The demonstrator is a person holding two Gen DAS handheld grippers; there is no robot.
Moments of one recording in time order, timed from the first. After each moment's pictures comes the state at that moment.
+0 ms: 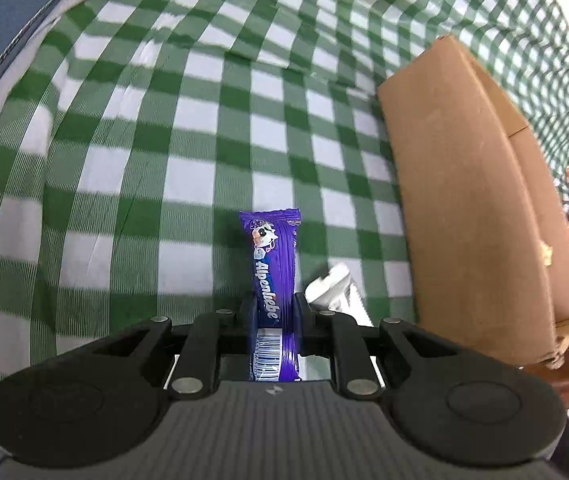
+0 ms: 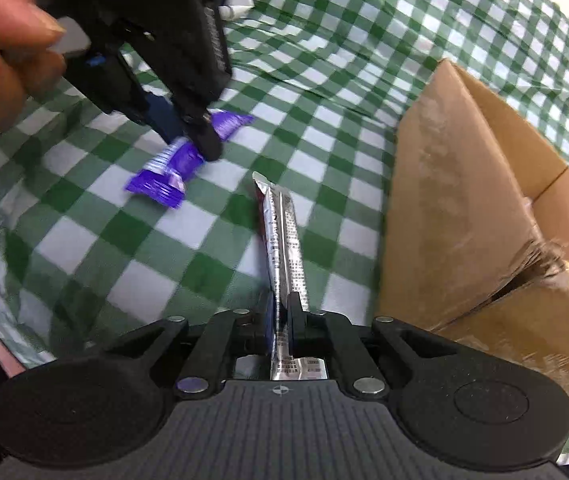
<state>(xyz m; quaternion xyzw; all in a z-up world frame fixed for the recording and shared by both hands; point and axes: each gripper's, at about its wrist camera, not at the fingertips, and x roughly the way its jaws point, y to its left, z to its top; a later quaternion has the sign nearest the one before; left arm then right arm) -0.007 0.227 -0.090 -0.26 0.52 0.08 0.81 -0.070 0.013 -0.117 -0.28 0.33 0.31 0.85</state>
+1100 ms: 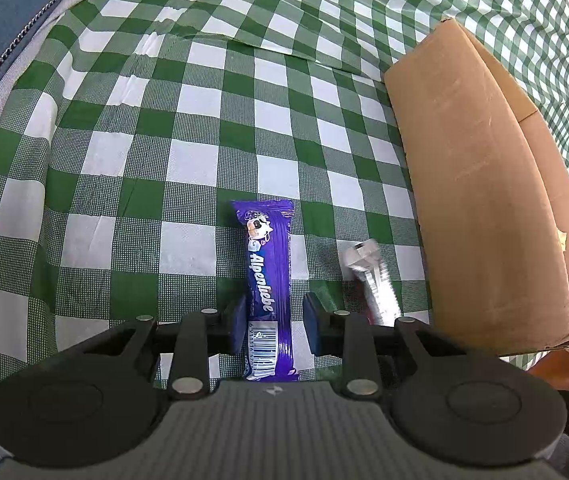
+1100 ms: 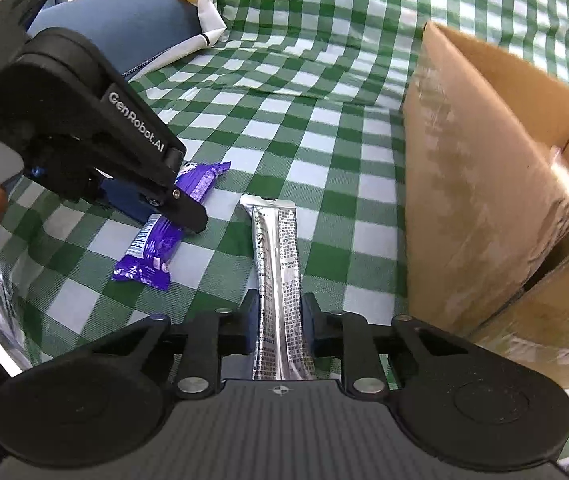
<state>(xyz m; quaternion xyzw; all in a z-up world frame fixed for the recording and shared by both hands) -0.010 0.223 -0.094 -0.24 0.52 0.08 0.81 -0.031 -0.005 -0.117 -0.17 0.34 0.32 0.87</state>
